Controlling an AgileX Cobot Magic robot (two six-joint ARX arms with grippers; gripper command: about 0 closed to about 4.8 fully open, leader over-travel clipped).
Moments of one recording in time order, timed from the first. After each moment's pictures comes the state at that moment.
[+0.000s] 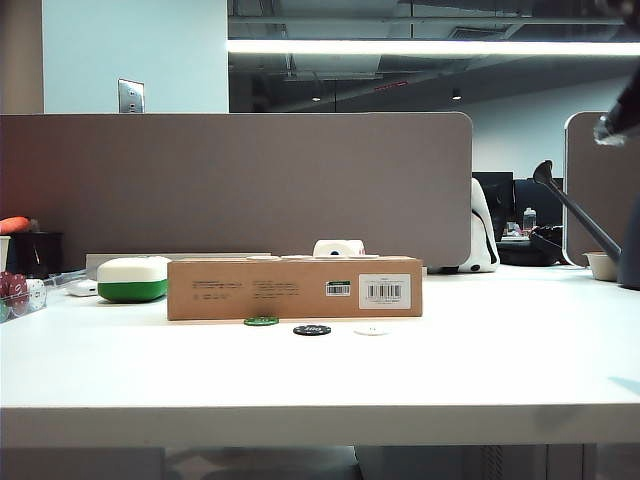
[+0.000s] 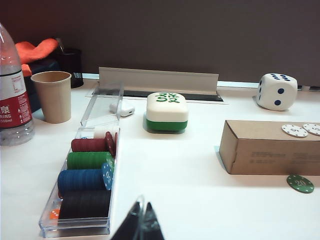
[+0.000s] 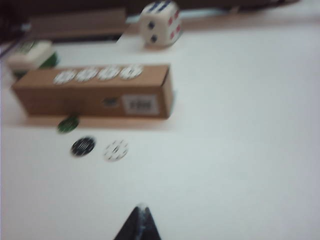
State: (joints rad) left arm 0.02 0.00 0.00 0.03 0.03 -0.03; right arm 0.64 0.50 0.31 -0.07 0.31 0.26
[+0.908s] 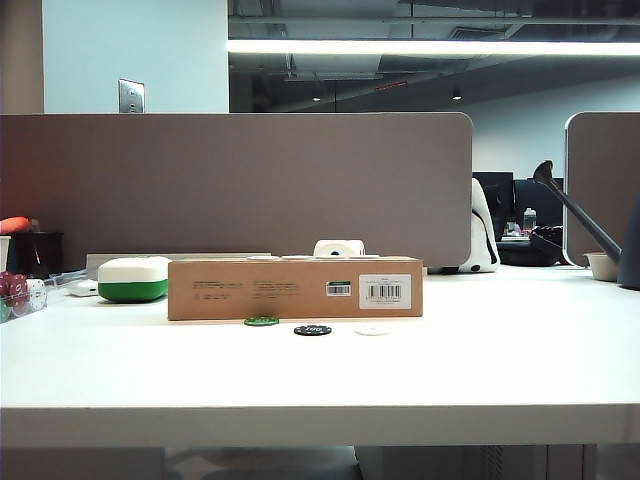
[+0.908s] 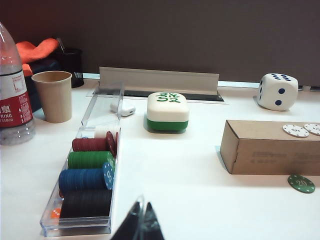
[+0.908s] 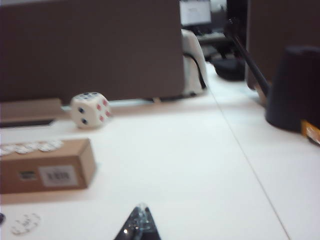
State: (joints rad) left arm 0.02 0.00 0.00 0.03 0.02 -0.03; right arm 0.26 -0.01 0.01 0.09 0.18 0.08
